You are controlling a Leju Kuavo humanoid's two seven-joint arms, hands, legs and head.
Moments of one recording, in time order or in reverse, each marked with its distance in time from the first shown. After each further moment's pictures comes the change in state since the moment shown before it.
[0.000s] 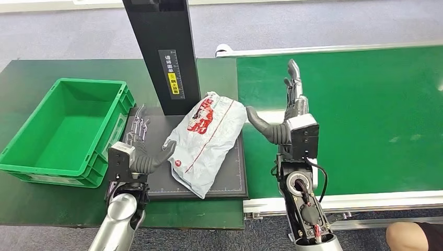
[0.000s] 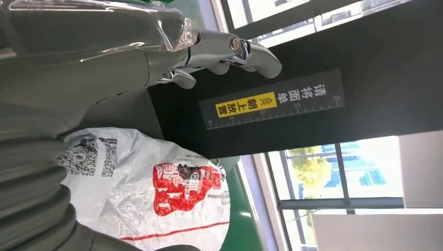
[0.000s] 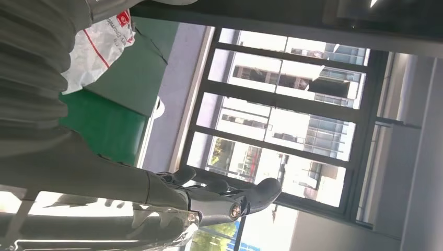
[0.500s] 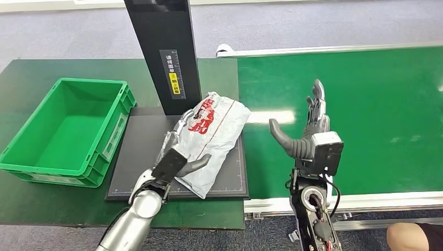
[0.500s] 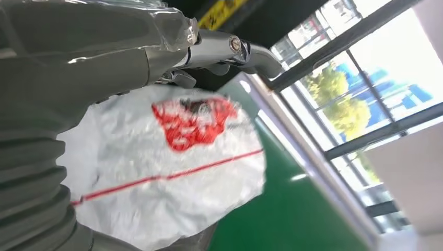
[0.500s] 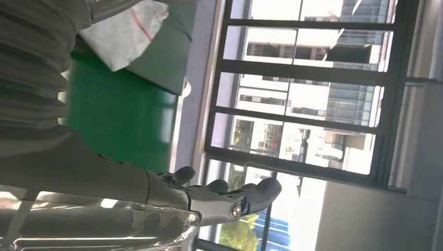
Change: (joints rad) left arm -0.112 -0.010 -0.168 0.179 -0.312 -0.006 0.101; right arm 0.148 -0.013 -0.109 -0.052 -0.040 -0.024 -0.049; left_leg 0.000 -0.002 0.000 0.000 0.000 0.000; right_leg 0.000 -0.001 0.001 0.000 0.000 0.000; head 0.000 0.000
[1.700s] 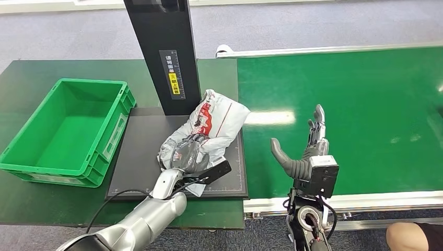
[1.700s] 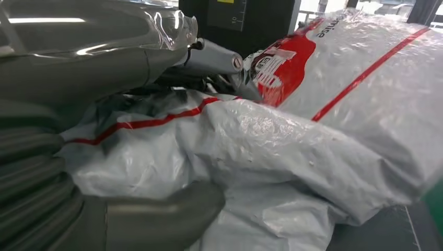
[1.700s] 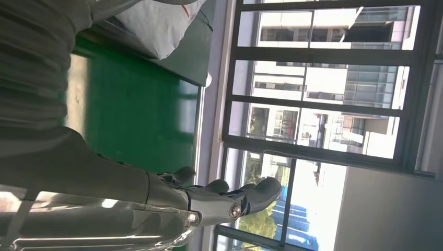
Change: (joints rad) left arm -0.318 -0.082 -0.136 0.804 -0.496 0.430 0.277; right arm 0.102 0.015 -0.008 -0.006 0.001 -0.066 -0.040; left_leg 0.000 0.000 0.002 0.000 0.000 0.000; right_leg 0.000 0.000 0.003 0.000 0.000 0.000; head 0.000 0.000
